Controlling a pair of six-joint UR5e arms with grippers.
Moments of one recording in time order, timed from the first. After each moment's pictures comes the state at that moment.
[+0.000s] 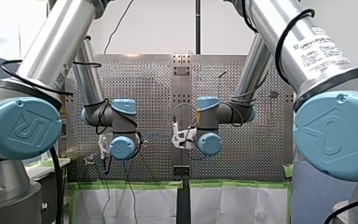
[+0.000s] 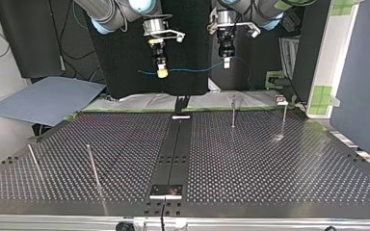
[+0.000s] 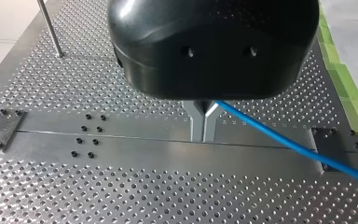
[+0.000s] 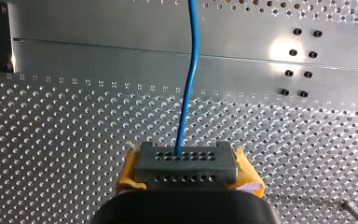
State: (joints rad) left arm -0.55 -1.99 -2.39 -1.89 -2.15 -1.63; right arm 2.37 -1.00 2.02 -1.04 1.83 1.47
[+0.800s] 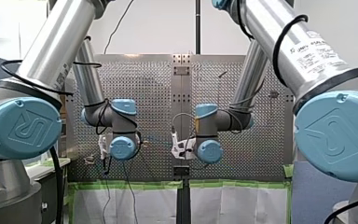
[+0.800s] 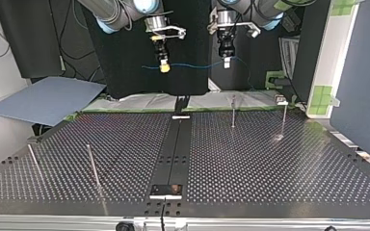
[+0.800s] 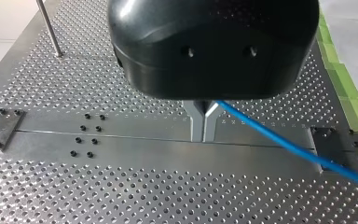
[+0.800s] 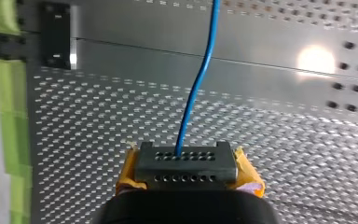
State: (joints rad) left arm -0.55 -1.99 -2.39 -1.89 -2.15 -1.62; right arm 2.38 -0.93 2.02 -1.00 1.85 1.46
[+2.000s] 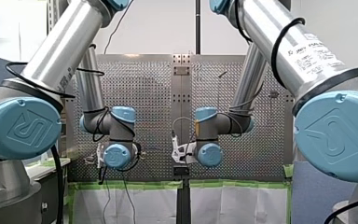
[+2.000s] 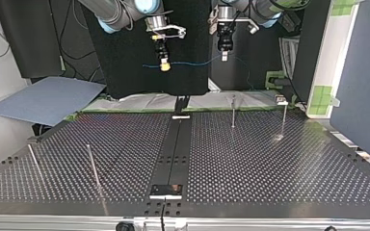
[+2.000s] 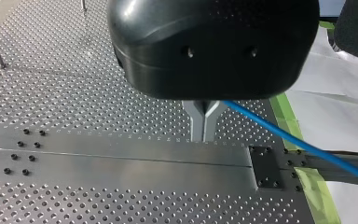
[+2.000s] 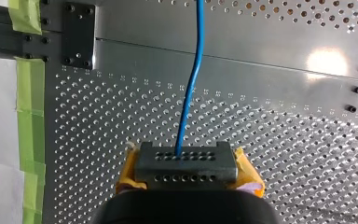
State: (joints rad) left arm -0.55 -2.07 -2.41 -1.92 -2.10 -1.62; right arm 2.38 -0.92 2.02 -1.00 1.85 1.46
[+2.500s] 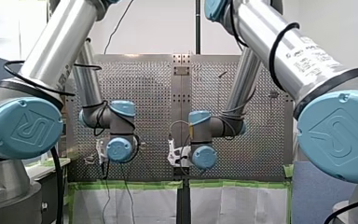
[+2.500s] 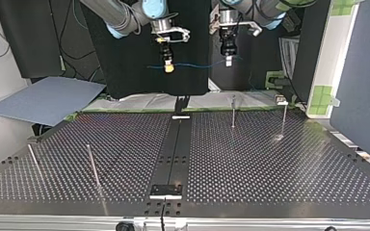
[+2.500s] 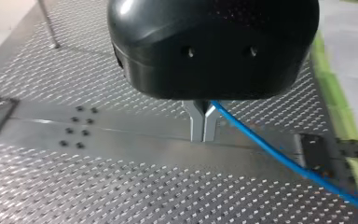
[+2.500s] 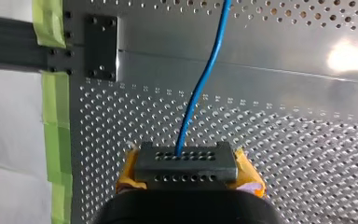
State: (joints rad) left arm -0.52 -2.01 -2.41 -1.91 -2.13 -1.71; right arm 2.41 -0.85 1.94 -0.93 1.88 1.53
